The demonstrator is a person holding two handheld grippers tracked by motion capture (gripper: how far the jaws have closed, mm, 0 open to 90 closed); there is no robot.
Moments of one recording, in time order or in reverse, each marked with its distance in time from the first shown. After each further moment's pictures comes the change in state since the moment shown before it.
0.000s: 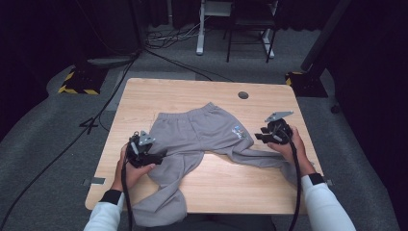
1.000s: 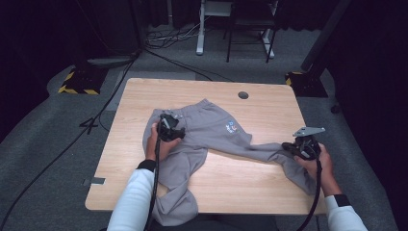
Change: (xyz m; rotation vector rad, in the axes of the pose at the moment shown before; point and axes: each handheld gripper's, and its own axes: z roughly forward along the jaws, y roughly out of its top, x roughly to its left) left arm 0.022 0.055 0.100 0.143 0.194 -0.088; right arm -0.024 -0.076 -0.047 -0.011 -0.079 0.114
